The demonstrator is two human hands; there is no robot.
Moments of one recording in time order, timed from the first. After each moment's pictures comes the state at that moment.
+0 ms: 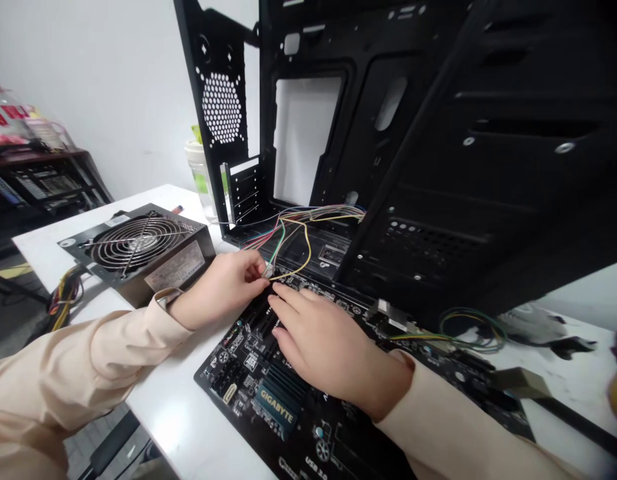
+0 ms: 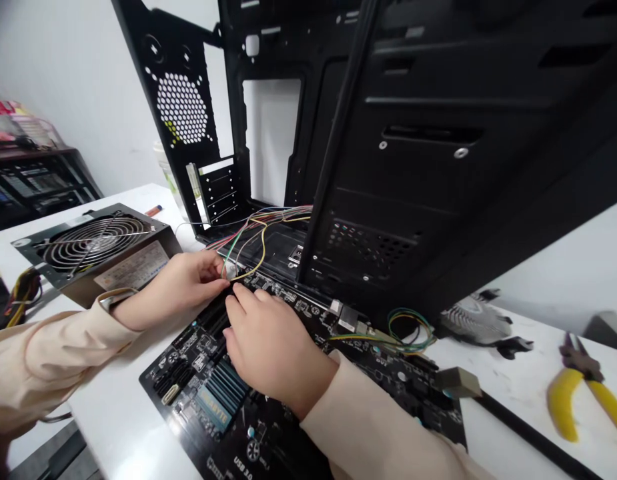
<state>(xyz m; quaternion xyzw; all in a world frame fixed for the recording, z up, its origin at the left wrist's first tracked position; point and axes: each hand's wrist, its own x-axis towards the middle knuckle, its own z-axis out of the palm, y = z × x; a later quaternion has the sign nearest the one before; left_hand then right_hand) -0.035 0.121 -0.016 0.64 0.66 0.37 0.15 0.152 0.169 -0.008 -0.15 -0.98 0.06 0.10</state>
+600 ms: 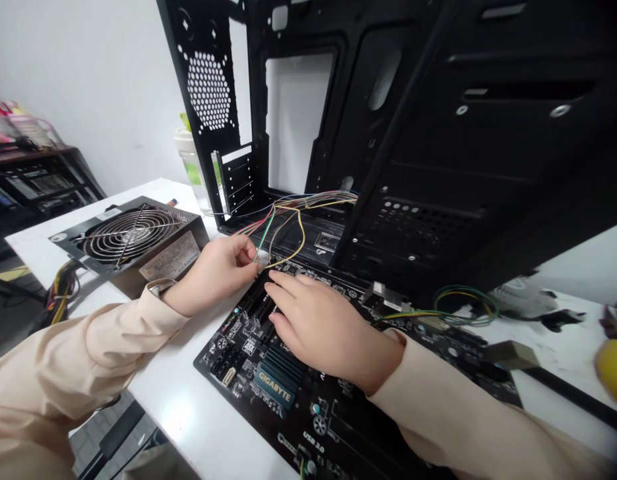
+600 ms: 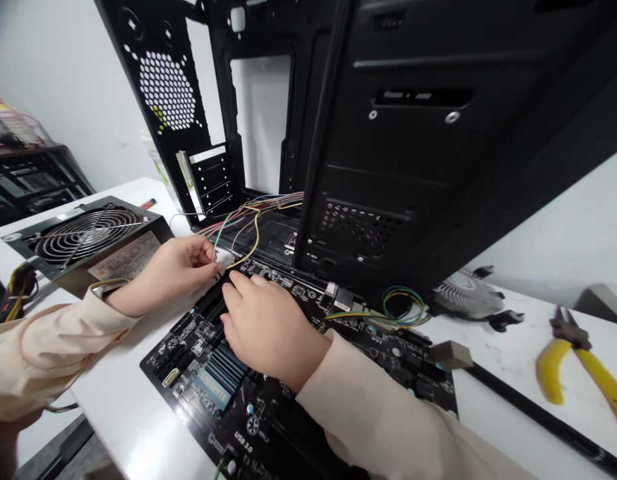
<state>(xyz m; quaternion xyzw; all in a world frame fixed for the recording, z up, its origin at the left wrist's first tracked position) -0.038 0.121 -0.014 0.62 0.65 0.41 0.13 0.154 0.170 -0.013 -0.14 -0.98 0.06 0.12</state>
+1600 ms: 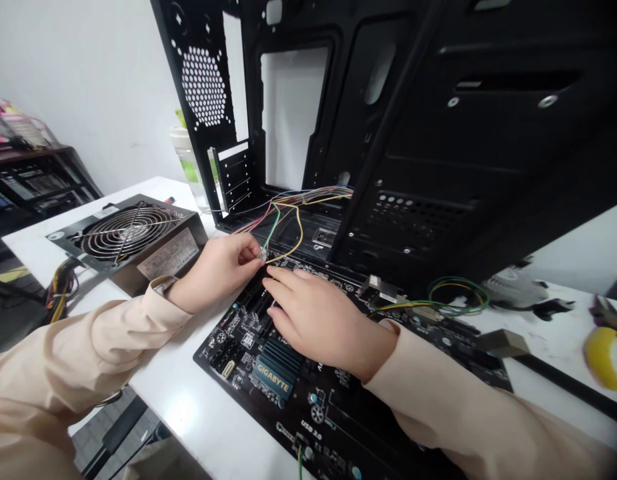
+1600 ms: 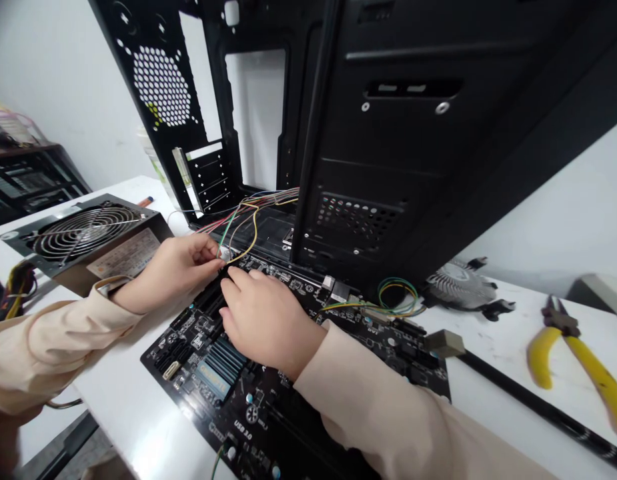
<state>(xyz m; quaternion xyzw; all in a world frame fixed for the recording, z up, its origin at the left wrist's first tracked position) -0.031 0.121 -0.010 0.64 0.66 0.37 0.09 0.155 0.170 -0.014 -0.14 -0.98 0.06 0.13</state>
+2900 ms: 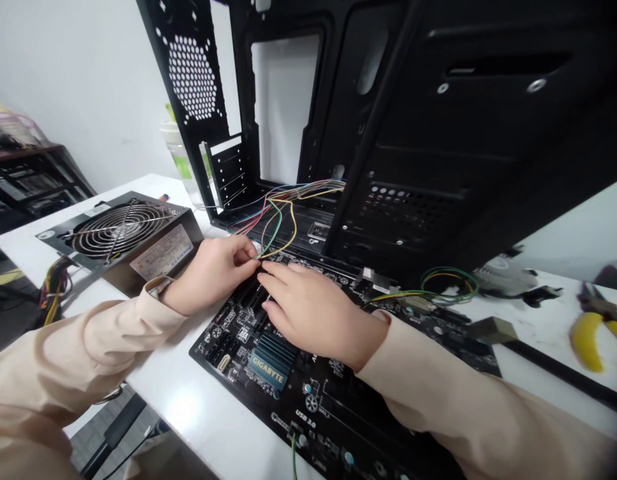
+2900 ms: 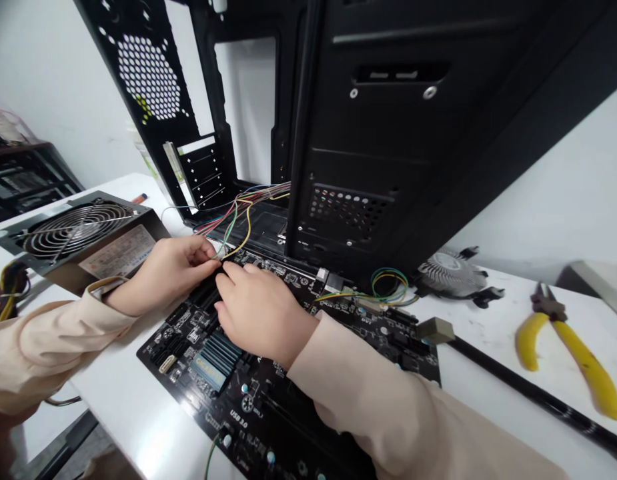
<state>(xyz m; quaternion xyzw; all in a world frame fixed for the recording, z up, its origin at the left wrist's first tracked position) -0.028 0.116 -0.012 0.66 0.68 0.33 0.07 0.155 0.170 -0.010 -0.15 -0.98 0.07 0.10</state>
